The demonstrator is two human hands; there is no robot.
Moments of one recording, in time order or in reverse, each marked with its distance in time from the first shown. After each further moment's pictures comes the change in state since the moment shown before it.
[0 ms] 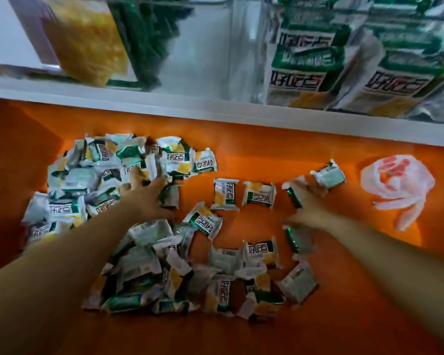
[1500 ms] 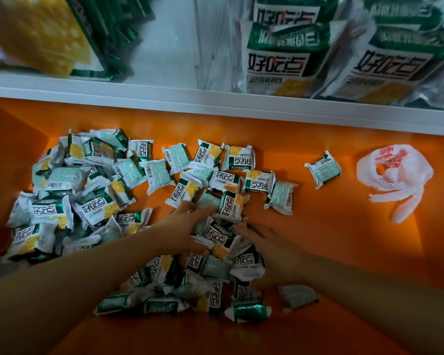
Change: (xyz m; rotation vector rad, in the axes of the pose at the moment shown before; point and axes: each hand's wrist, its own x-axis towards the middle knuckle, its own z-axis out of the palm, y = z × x) left_hand -0.023 0.063 0.052 -0.068 -0.205 0.438; right_hand -0.065 -0.017 0.056 -0.385 -0.346 -0.525
